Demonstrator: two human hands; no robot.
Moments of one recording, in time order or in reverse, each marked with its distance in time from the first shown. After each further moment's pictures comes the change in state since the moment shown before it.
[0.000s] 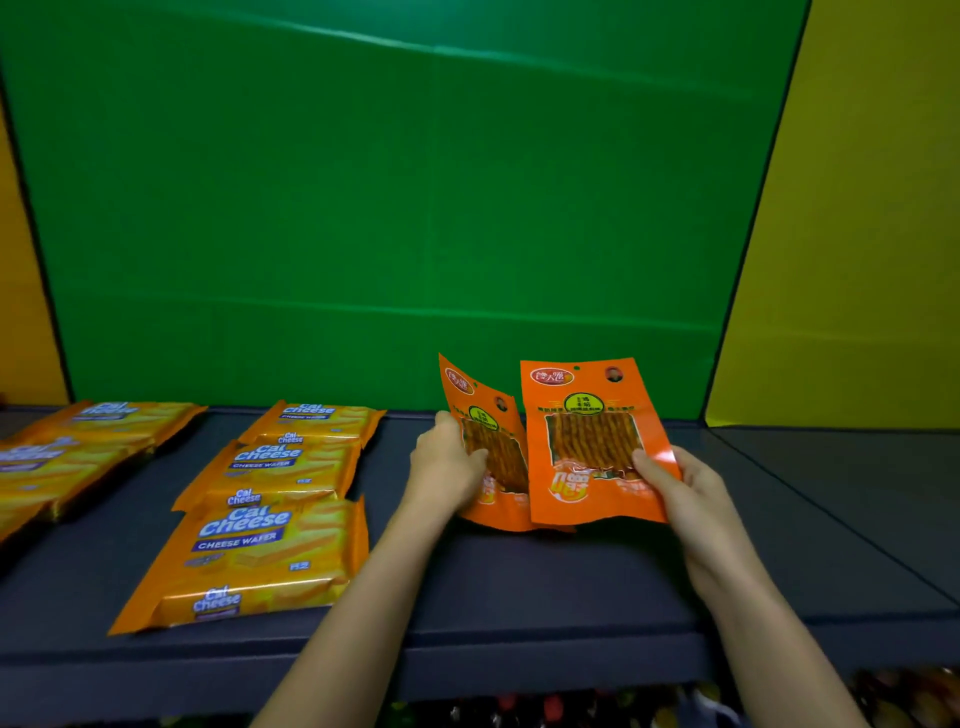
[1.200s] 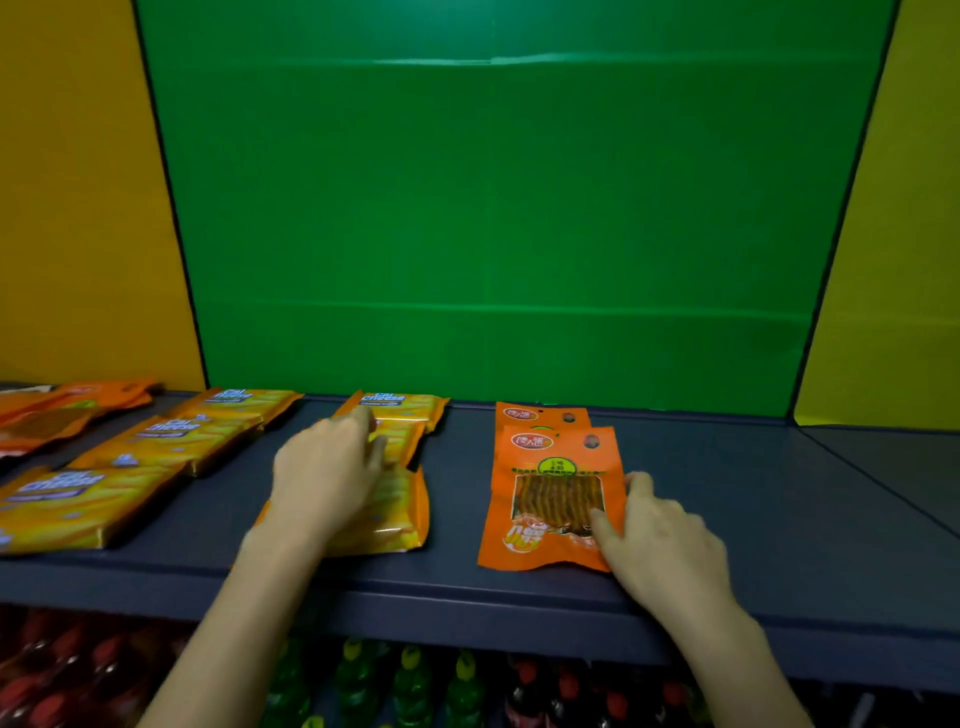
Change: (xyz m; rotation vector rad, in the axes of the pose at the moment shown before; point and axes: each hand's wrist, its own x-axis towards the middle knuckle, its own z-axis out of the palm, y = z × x) left_hand -0.054 -0.064 -0.097 0.756 0.380 0.094; right_hand -0.052 -0.001 0.040 -1.196 -0.155 -0.191
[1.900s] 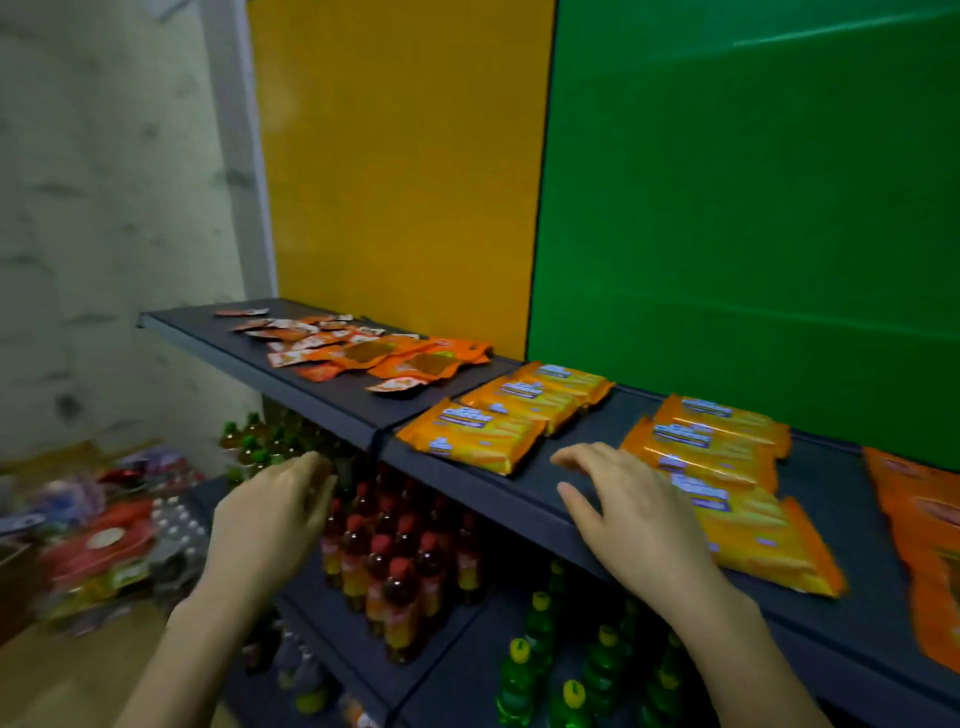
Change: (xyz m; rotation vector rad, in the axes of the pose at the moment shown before) left_hand -0.157 -0.275 -0.081 0.235 0.204 -0.362; right_hand -0.056 -0.246 0.054 0.241 0.015 -0.899
